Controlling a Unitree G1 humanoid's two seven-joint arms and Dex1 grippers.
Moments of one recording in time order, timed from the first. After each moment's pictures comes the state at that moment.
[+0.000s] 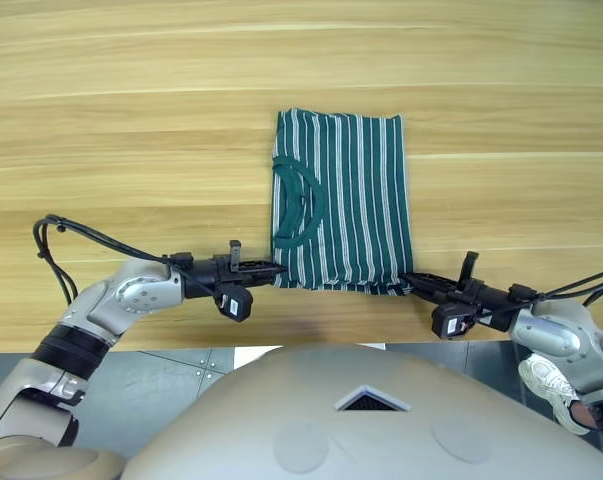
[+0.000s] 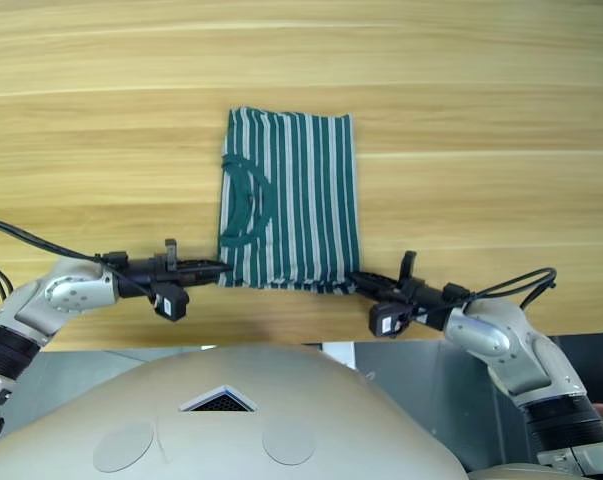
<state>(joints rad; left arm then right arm) 0.14 0.85 -0.49 0.06 0.32 -0.87 -0.60 0.51 -0.89 0.13 -0.14 -0.39 -0.72 0.55</state>
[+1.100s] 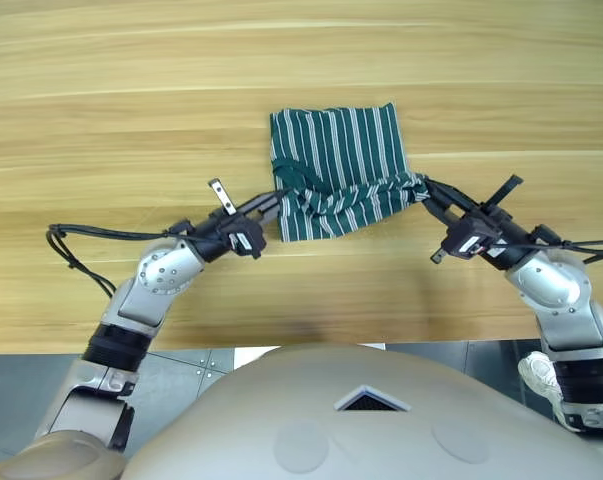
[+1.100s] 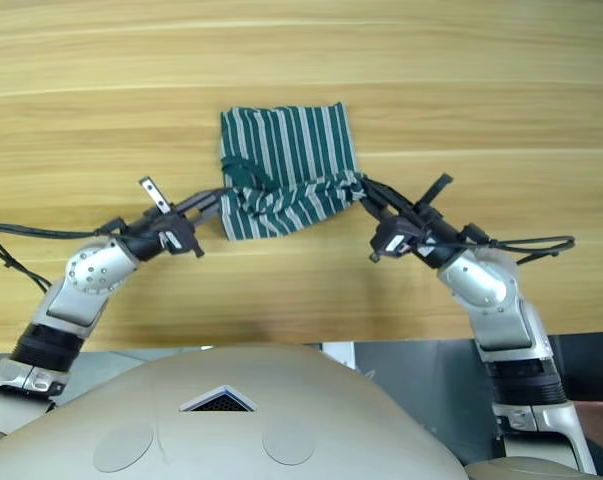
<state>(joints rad) 0.10 0.57 -0.30 0.01 0.19 -0.59 -0.42 0.26 -0.67 0.05 -0.15 -0.23 -0.53 0.41</state>
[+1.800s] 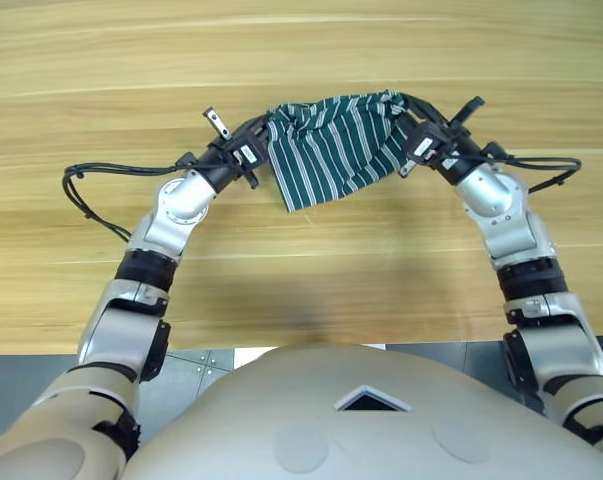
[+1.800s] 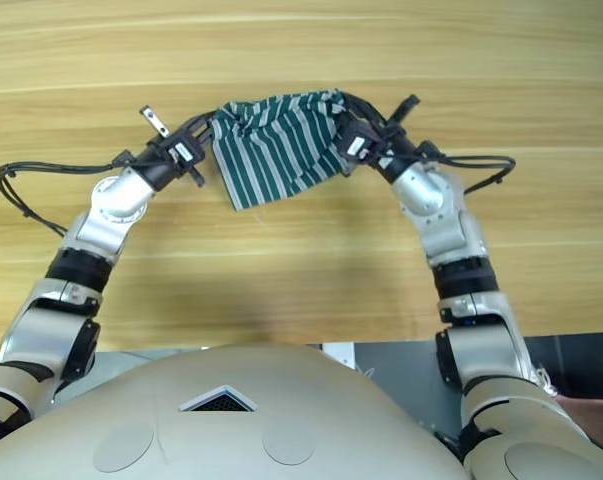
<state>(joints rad) -0.32 0.39 -0.27 0.62 0.31 -0.59 -0.28 -0.28 -0.45 0.21 0.39 -0.43 -0.46 0.24</state>
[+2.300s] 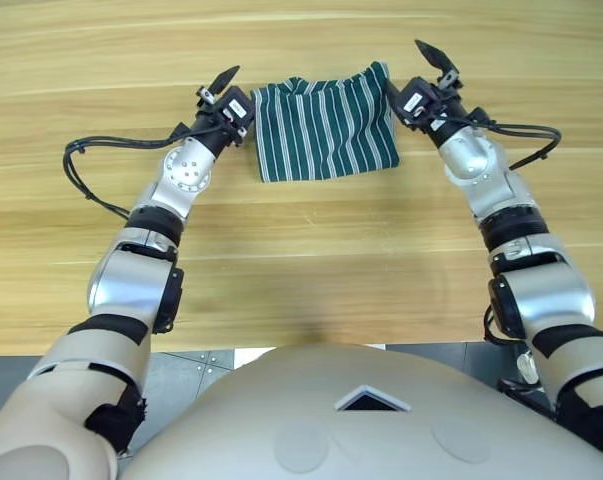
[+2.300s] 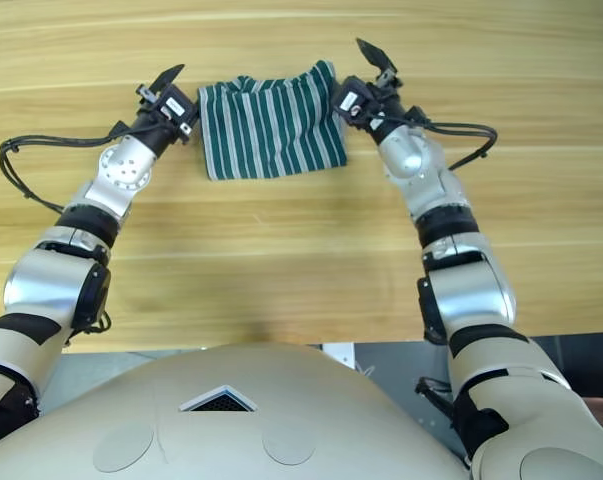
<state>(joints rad) -0.59 0.33 -0.23 1.13 0.34 -0.66 -0.07 -0.52 -0.36 0.26 0.75 -0.47 -0.54 0.02</state>
